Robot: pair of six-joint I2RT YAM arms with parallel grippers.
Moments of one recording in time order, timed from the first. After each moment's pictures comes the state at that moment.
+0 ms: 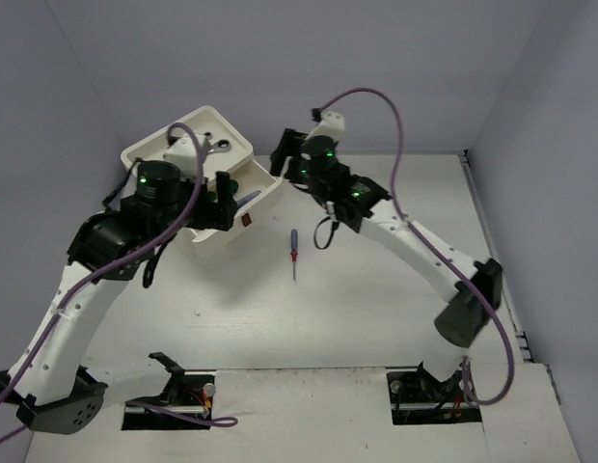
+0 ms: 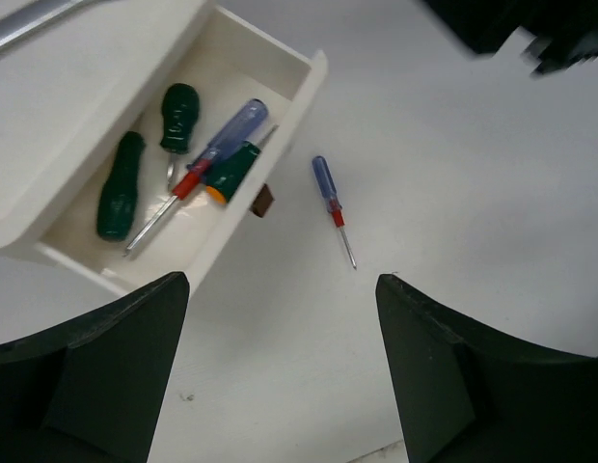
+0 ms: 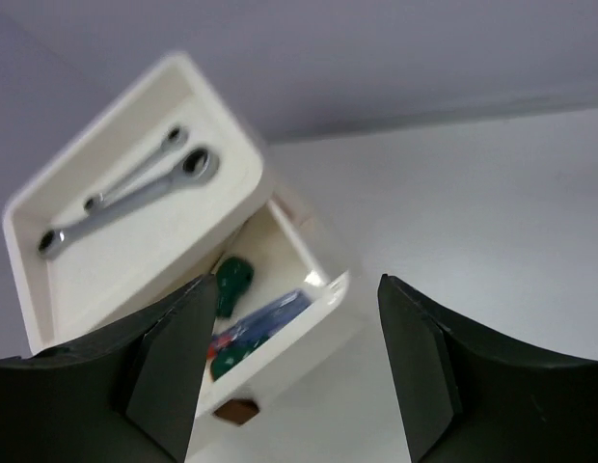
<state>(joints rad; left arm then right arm) -0.54 1.13 1.64 -0.99 -0.16 -0.24 0.78 1.73 1.71 -0.26 0.40 0.59</state>
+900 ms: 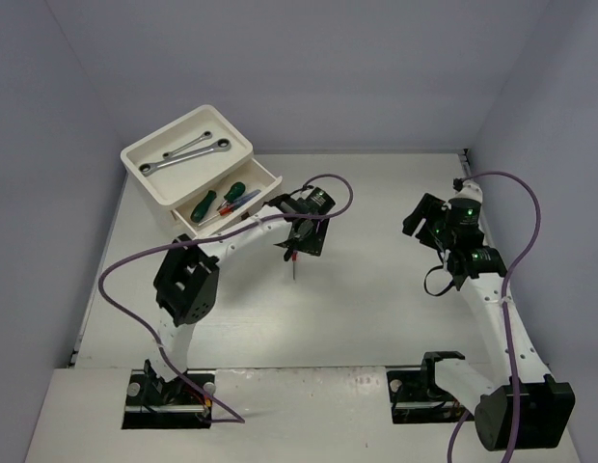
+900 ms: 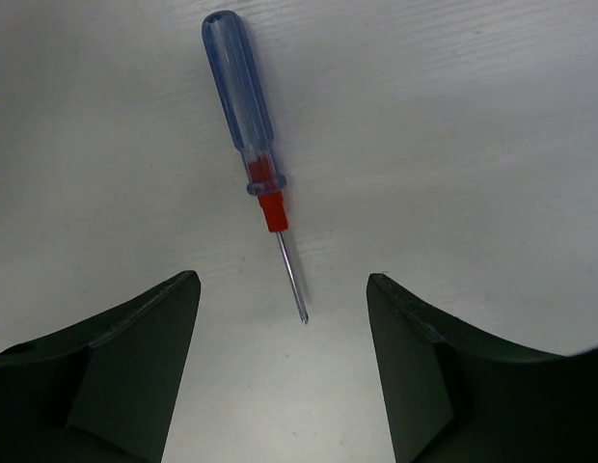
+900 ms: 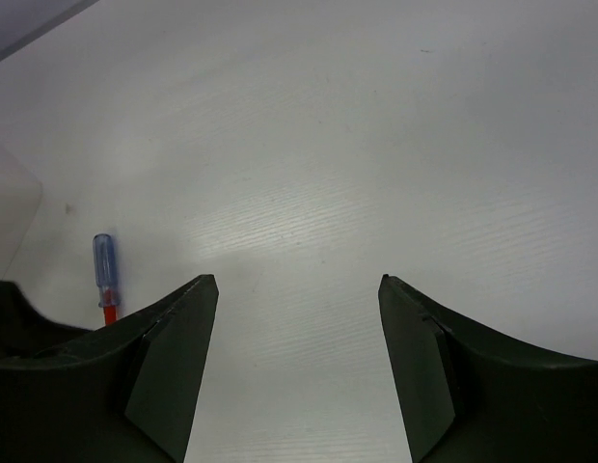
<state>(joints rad) -0.80 2.01 1.73 -0.89 -0.26 -0.49 0.03 1.01 0.84 -0.40 0.00 0.44</state>
